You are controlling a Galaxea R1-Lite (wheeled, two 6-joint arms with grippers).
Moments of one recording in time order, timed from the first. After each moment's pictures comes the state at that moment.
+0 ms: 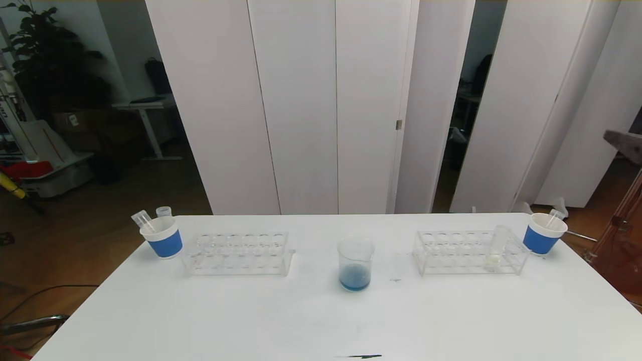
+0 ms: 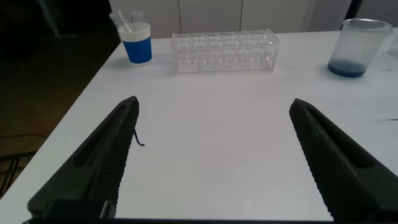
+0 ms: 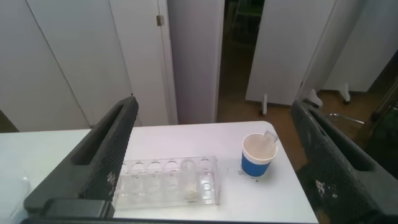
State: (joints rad) left arm 0.00 0.00 0.00 0.00 0.00 0.02; right arm -0.07 1.28 -0.83 -0.41 -0.02 0.03
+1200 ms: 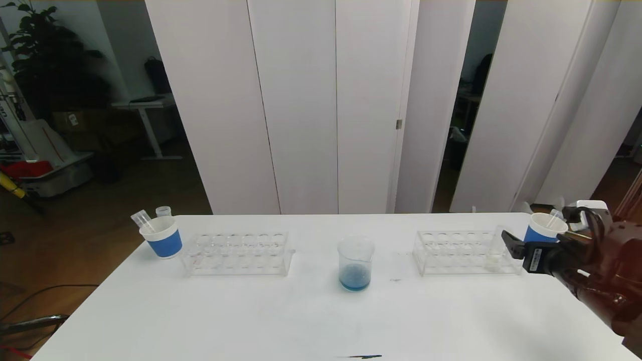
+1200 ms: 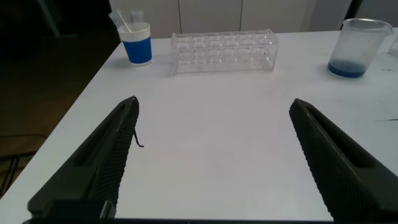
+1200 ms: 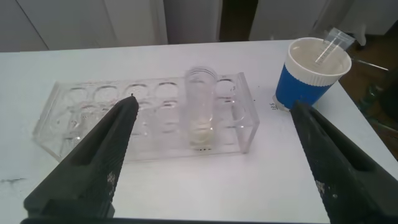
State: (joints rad) left arm 0.00 0.00 0.00 0.00 0.00 0.02; right arm 0.06 1.86 -0.33 -1.29 -0.19 0.04
